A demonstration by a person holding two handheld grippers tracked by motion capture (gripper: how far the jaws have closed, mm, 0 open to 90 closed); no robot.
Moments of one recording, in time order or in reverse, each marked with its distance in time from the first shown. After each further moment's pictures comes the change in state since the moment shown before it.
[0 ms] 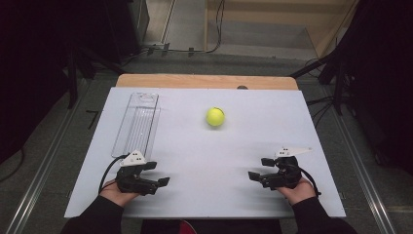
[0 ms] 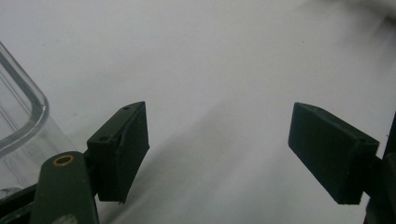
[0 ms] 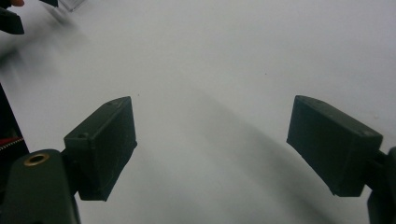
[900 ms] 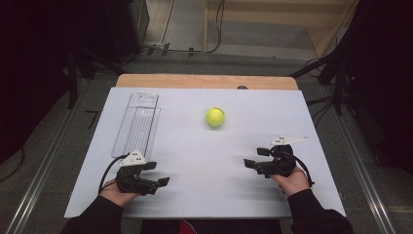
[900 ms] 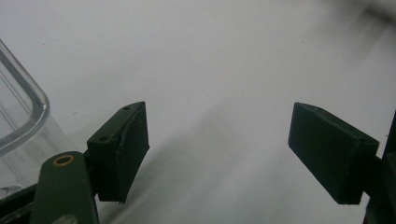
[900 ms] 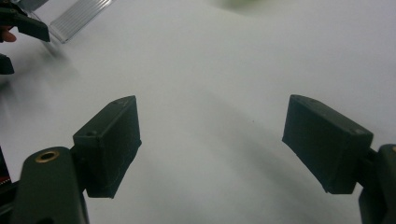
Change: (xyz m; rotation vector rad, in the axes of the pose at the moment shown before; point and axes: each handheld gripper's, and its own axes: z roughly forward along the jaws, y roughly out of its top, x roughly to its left) left arm 0.000 0.000 0.000 0.003 0.001 -0.001; right arm -0.007 0.028 0.012 -0.040 -0.015 0.013
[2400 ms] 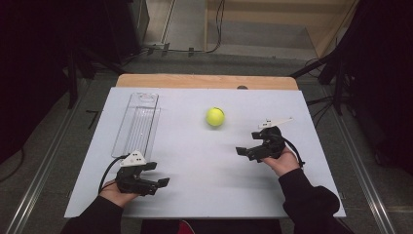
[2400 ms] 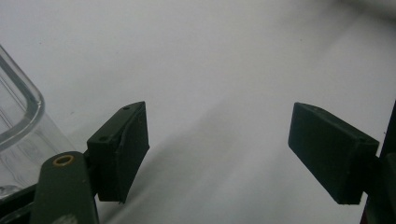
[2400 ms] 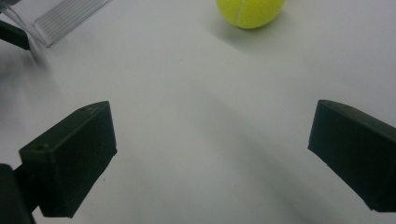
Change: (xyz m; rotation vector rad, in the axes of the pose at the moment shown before) left arm 0.000 0.000 0.000 0.003 -0.007 0.001; right arm -0.010 0.048 0.026 0.054 -0.001 -0.088
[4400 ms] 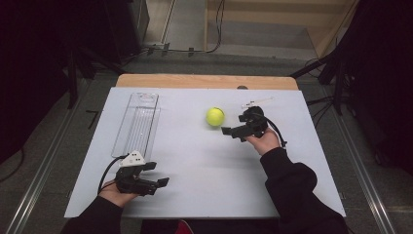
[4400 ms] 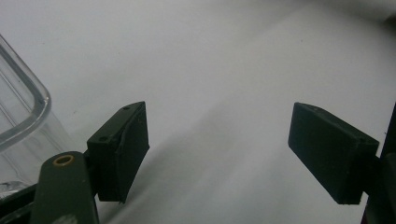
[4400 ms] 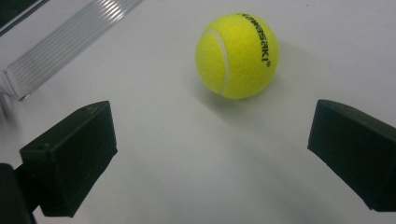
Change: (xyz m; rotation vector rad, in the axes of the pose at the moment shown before) left arm 0.001 -0.001 -0.001 -0.007 0.004 0.001; right arm -0.011 0.058 0.045 -0.005 -0.020 0.022
